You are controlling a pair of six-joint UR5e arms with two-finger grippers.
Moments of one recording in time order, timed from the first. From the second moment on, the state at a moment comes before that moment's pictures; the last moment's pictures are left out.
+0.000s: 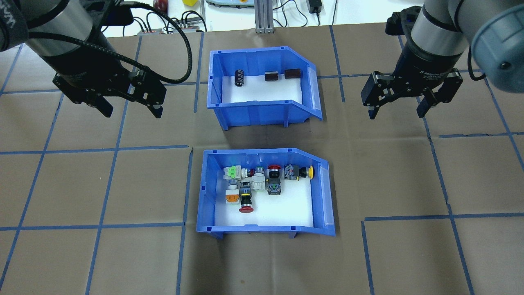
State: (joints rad) left arm -1.59 -1.47 -1.53 -1.73 1.53 0.07; right arm 1.55 -1.61 1.62 -1.49 -1.57 -0.02
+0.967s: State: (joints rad) left arm -1.60 -1.47 -1.52 -1.73 1.53 0.06; right arm 1.55 -1.61 1.62 -1.49 -1.57 -0.03
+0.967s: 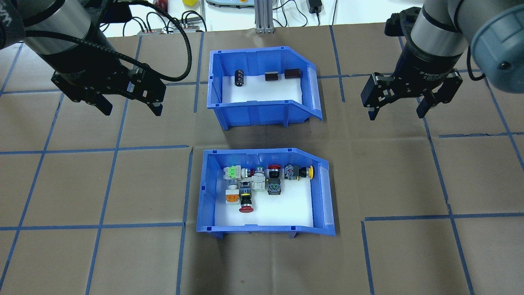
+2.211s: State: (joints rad) left arm -1.60 -1.45 -1.53 -1.72 1.54 0.01; right arm 1.54 -1.60 1.62 -1.49 -1.56 -0.13
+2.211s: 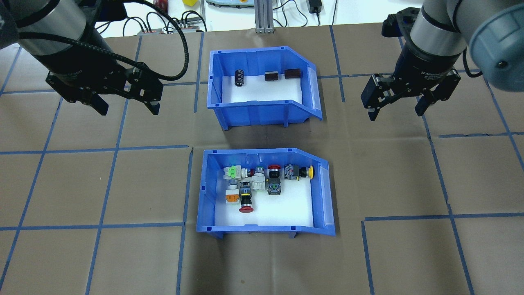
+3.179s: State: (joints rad) left arm -1.63 -1.11 -1.91 -1.73 1.42 -0.90; right arm 1.55 -1.45 1.57 -1.66 -1.61 -0.82
